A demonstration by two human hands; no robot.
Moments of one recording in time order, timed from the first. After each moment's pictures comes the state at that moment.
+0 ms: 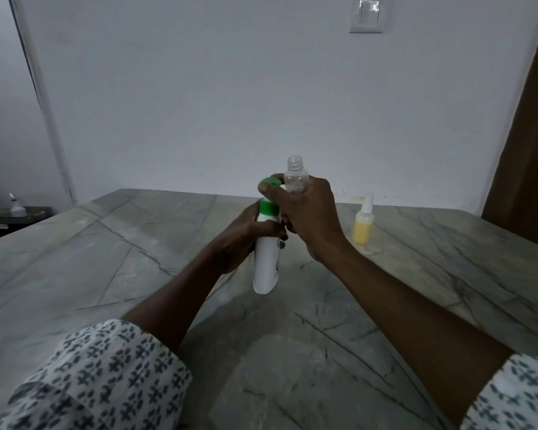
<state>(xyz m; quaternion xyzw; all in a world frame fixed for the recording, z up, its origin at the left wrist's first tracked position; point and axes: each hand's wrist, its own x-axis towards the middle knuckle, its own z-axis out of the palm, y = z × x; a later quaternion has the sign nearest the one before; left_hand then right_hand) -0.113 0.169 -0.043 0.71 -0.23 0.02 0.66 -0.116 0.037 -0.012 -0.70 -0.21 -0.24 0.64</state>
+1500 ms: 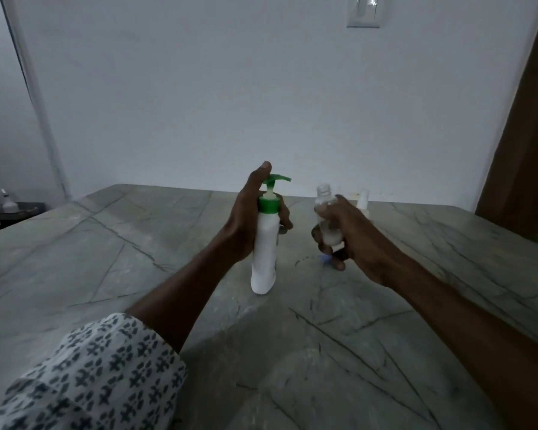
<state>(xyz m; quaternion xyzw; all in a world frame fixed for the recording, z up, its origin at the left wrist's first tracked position) -0.115 0.144 -0.024 0.66 -0.16 0.06 0.73 -0.125 -0.043 -0.038 -0.73 -0.21 -0.01 0.65</state>
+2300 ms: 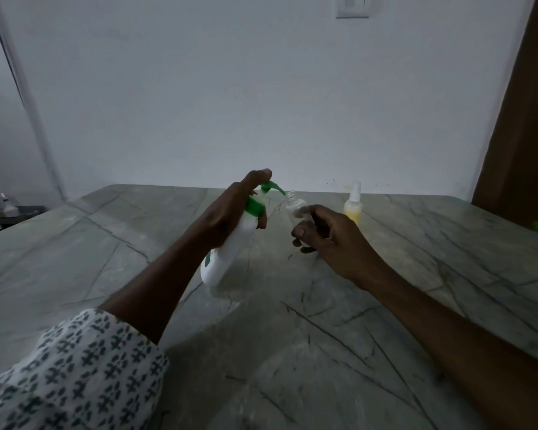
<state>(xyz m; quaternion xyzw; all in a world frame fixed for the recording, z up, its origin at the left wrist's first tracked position) -0.127 0.157 -0.009 0.82 -0.13 0.08 0.56 -0.123 -0.046 -0.069 -0.77 -0.30 -0.14 0.54</state>
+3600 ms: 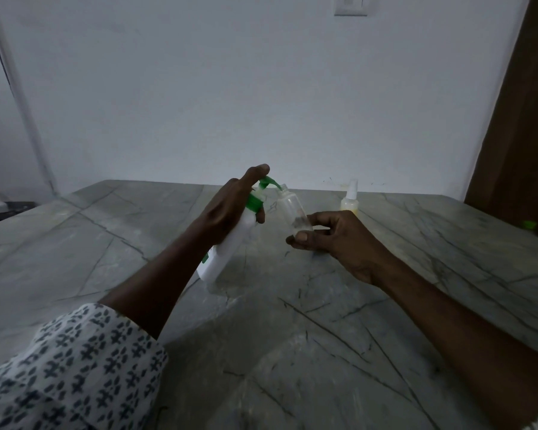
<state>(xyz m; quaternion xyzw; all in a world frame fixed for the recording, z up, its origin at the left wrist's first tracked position) -0.120 0.155 -0.015 0.82 -0.13 0.12 0.55 -0.119 -0.058 -0.069 -0.71 -0.27 -0.01 0.65</state>
